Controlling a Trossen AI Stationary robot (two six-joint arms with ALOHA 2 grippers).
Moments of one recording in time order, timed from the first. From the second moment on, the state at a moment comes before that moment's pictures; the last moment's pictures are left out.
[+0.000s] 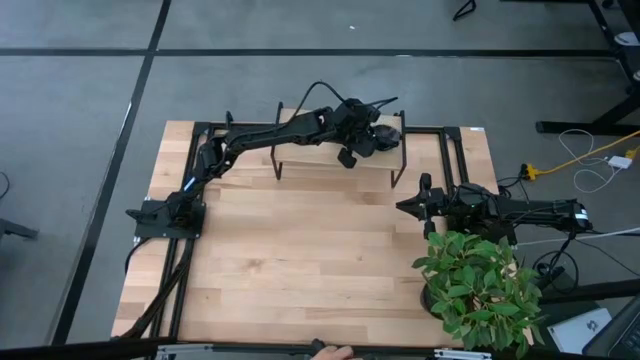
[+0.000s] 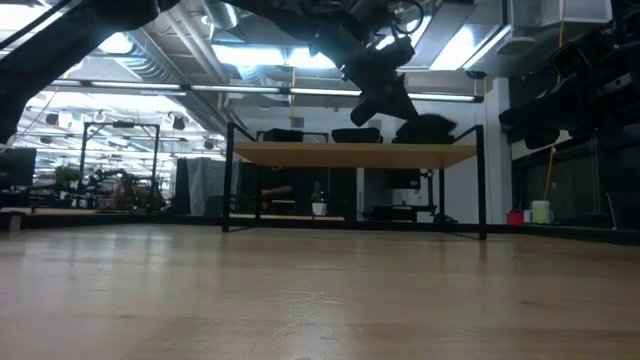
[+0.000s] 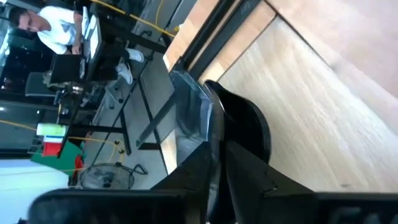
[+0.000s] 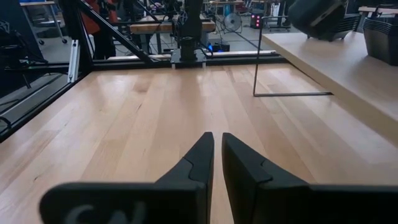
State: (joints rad) left arm 0.35 2.20 2.08 -0.44 0.01 1.14; right arm -0.06 0.16 0.01 0.02 0.00 0.02
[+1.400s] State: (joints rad) left arm 0.16 1.78 1.58 -0.92 0.23 0.28; right arm -0.06 0.16 0.01 0.02 0.00 0.02
